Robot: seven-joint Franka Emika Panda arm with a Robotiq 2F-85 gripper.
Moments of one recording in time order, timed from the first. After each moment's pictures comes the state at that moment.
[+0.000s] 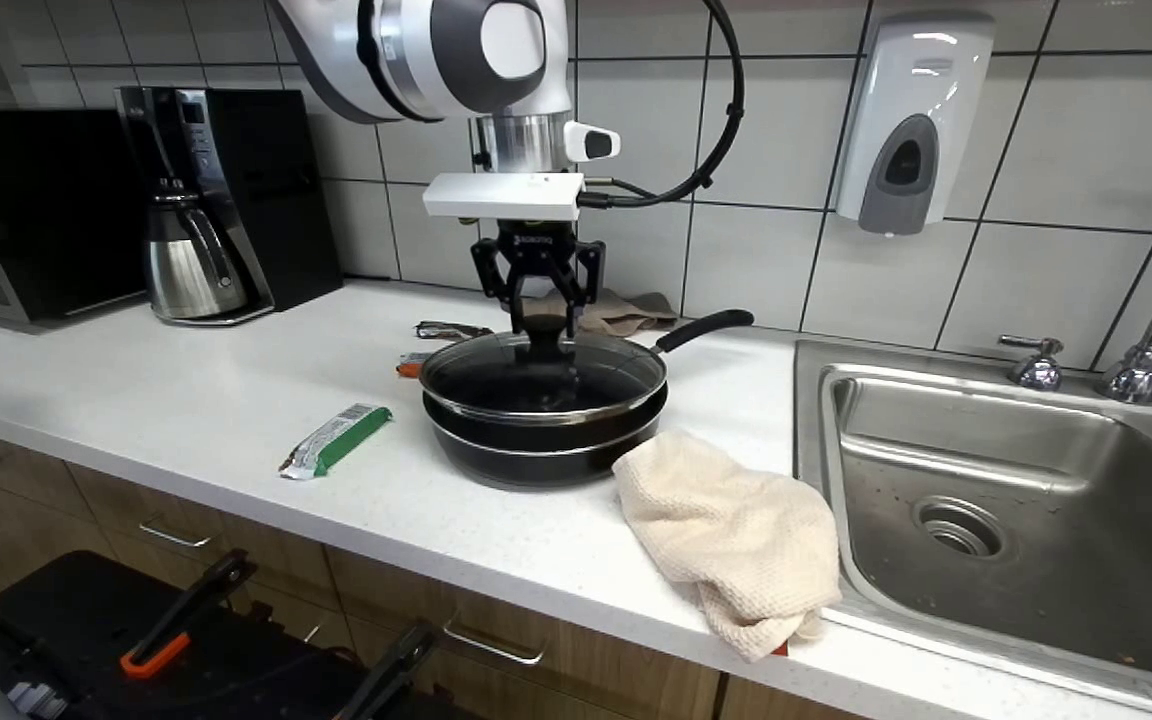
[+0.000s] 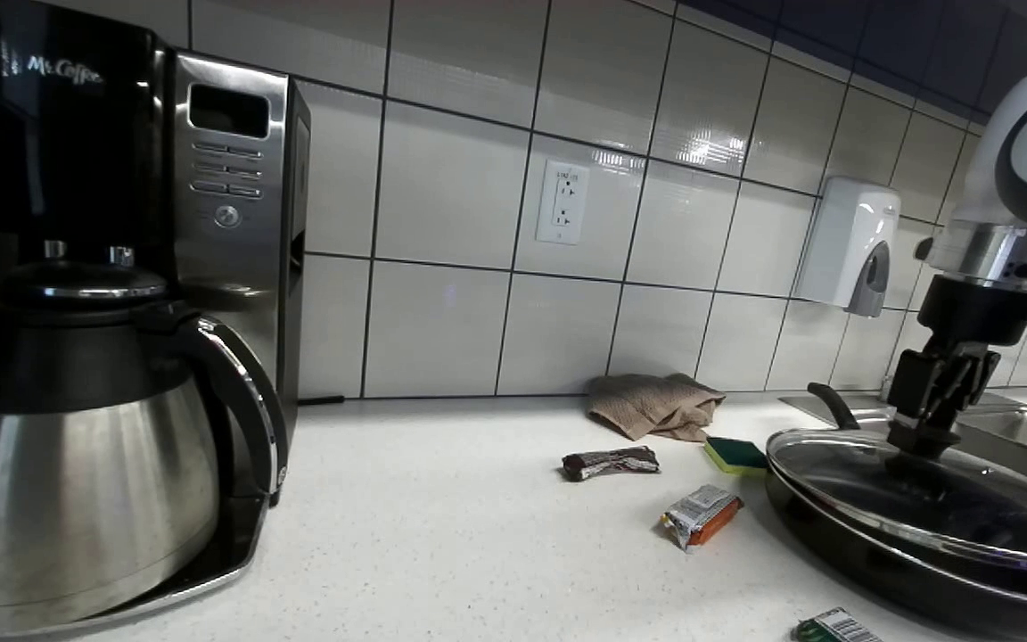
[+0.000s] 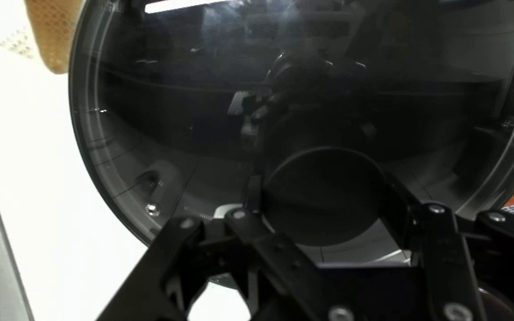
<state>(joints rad) -0.08 0.05 -0.10 -2.41 -0.05 2.55 -0.30</state>
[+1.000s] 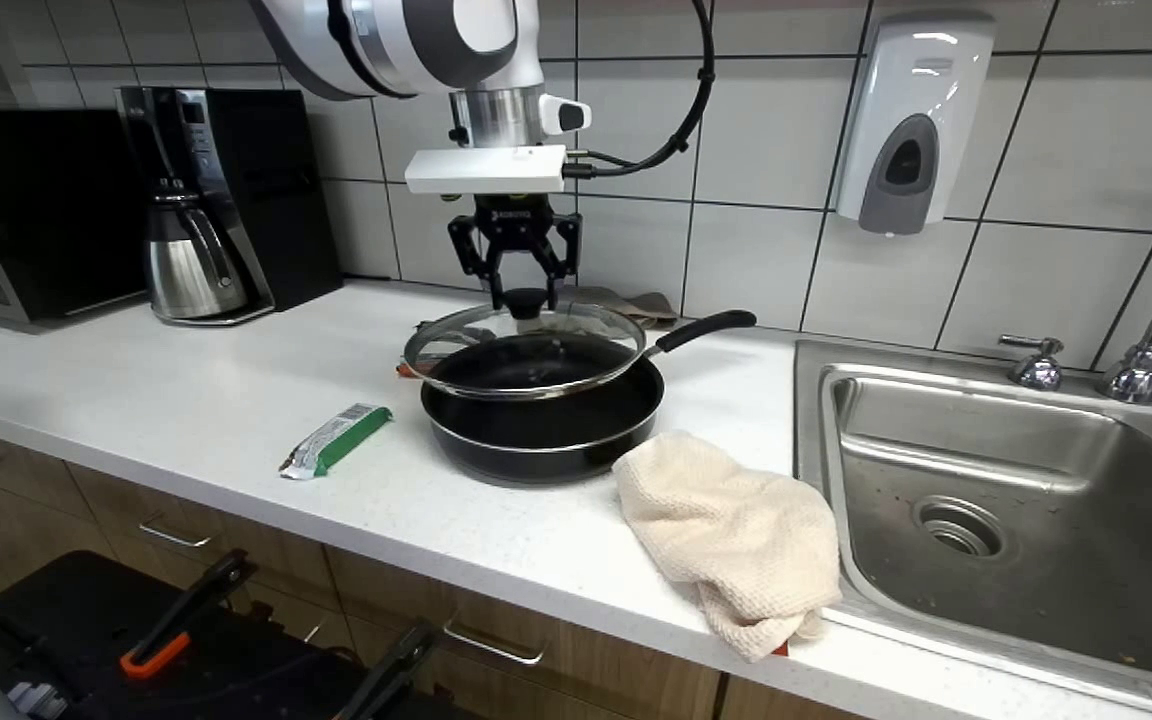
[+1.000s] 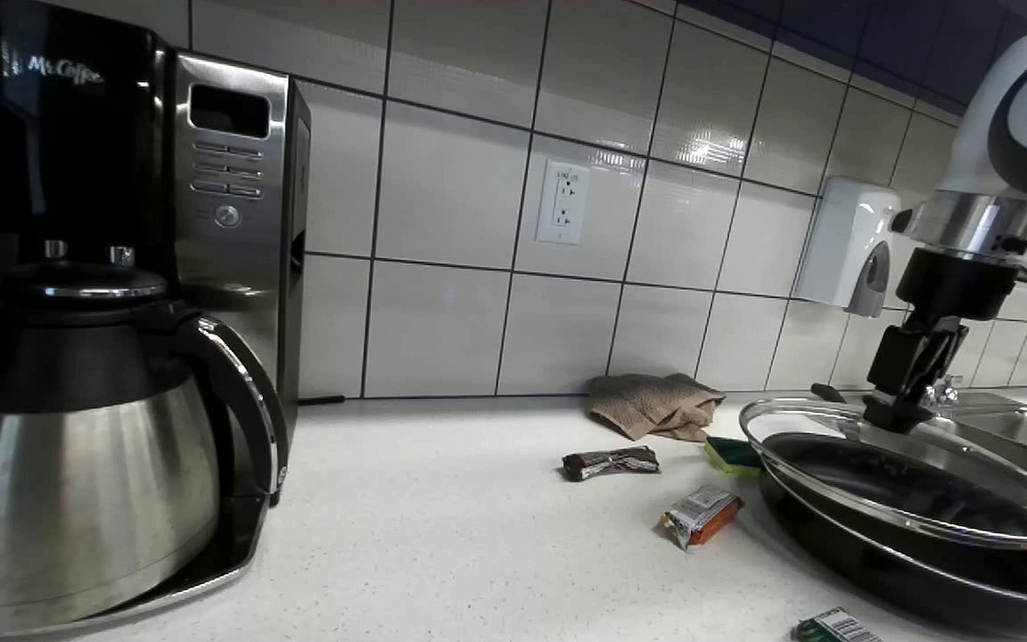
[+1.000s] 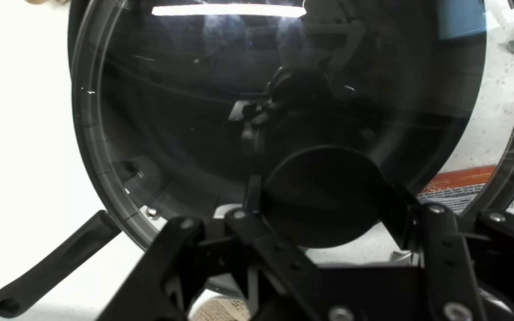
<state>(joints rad) -0.05 0.01 -0.07 -2.40 -0.04 2.55 -0.37</state>
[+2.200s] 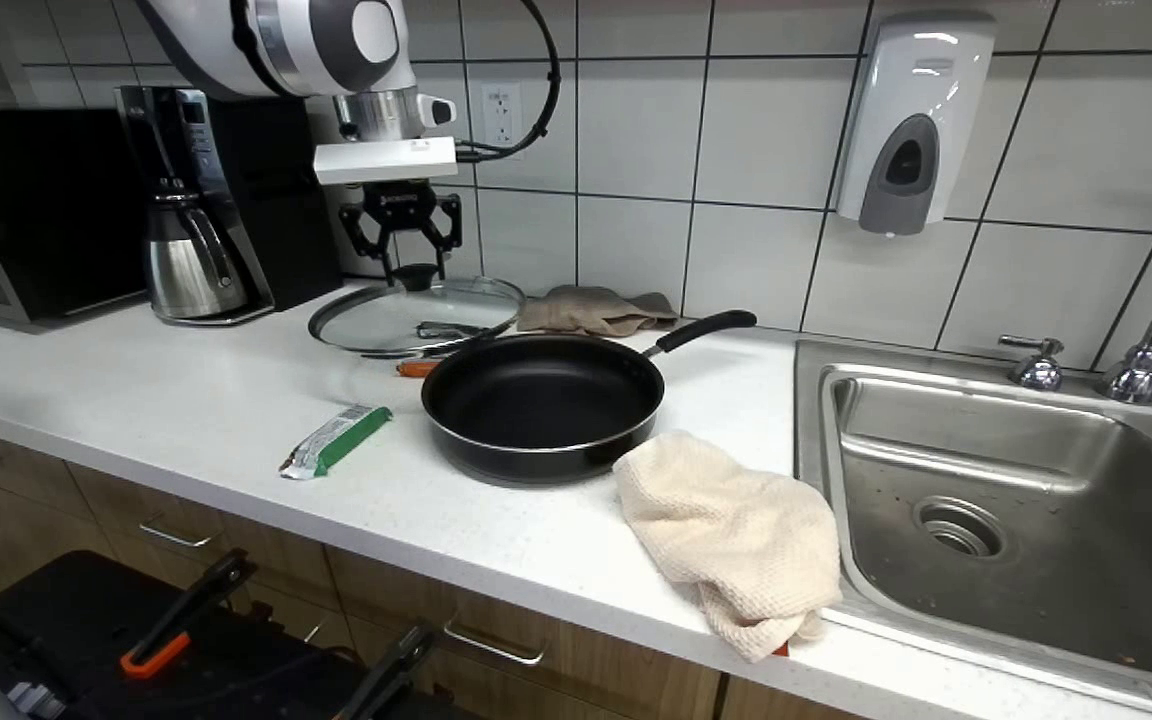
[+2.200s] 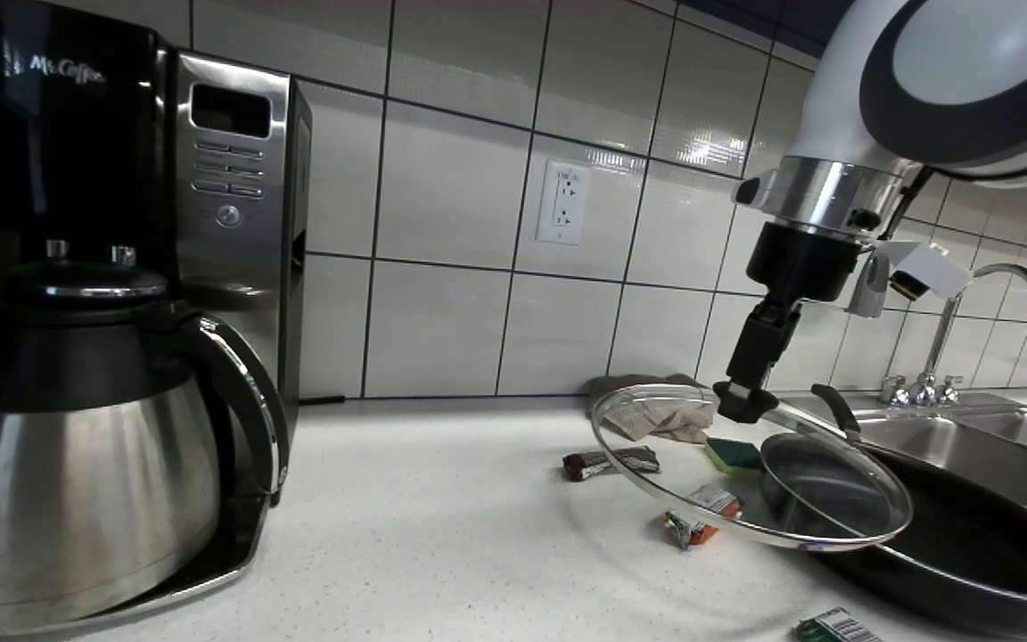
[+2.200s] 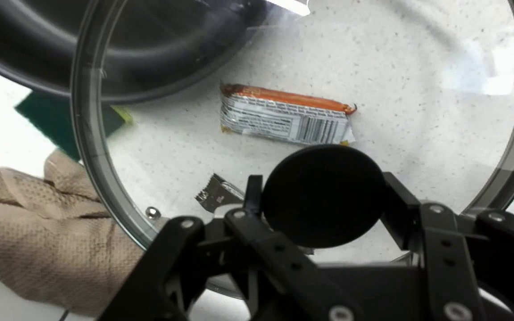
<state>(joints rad) 0.09 0.11 0.10 -2.28 -0.04 2.55 -0.42</state>
